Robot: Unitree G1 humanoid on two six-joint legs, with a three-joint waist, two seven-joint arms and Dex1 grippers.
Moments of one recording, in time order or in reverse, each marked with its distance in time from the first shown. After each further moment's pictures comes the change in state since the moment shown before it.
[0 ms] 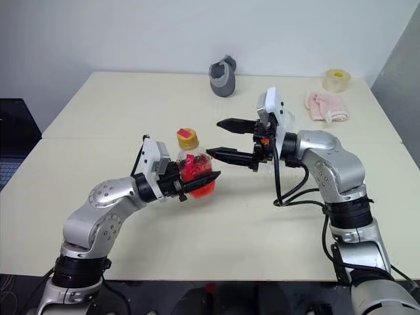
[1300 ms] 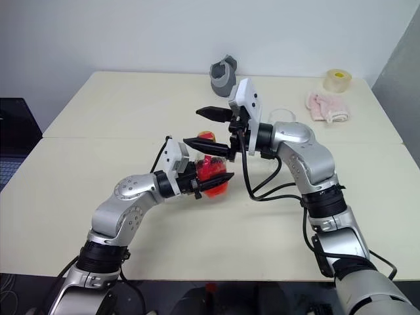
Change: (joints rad) left arm -0.084 -0.075 -0.087 0.175 0.074 -0.093 -0.049; right arm -0.100 0.091 0.077 0.160 -0.162 -0.183 -0.049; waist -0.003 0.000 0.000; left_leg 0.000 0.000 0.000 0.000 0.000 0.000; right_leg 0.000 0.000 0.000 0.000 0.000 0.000
